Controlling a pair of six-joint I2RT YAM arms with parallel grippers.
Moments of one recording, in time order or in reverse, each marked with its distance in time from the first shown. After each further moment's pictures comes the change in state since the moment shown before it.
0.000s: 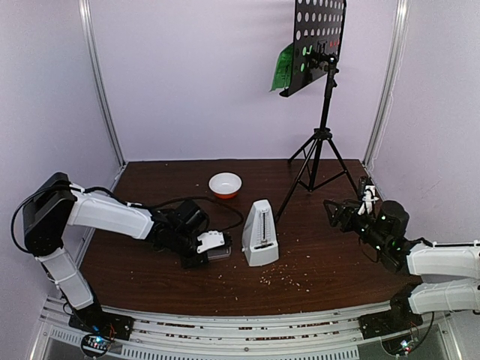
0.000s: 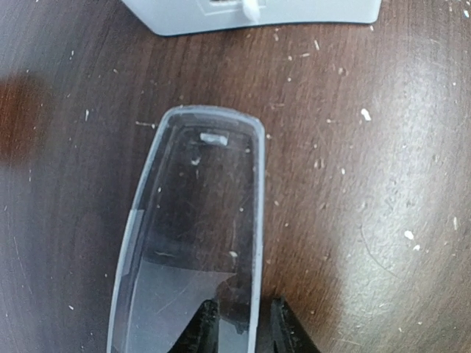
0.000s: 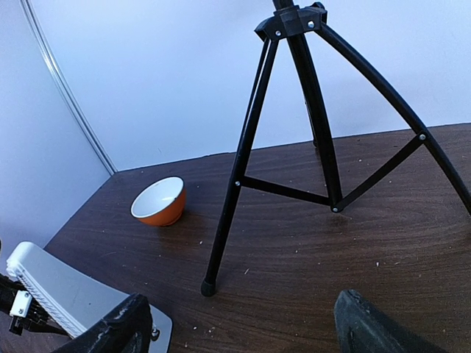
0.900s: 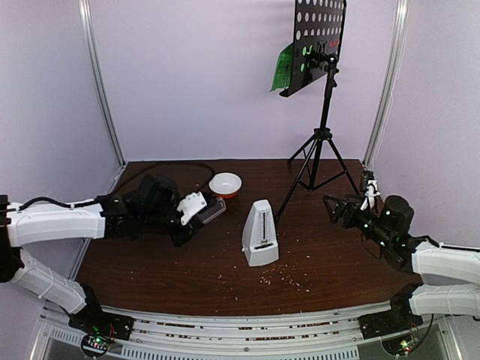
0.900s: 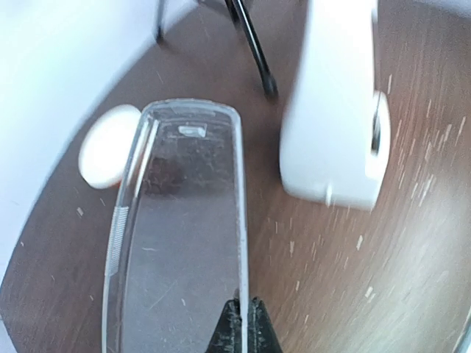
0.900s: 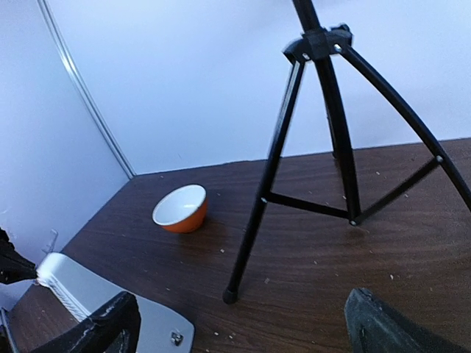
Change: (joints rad) left arm 0.000 -0.389 -0.051 0.069 -0.050 -0.188; right arm -0.006 -0.077 0.038 -0.089 -0.063 0.002
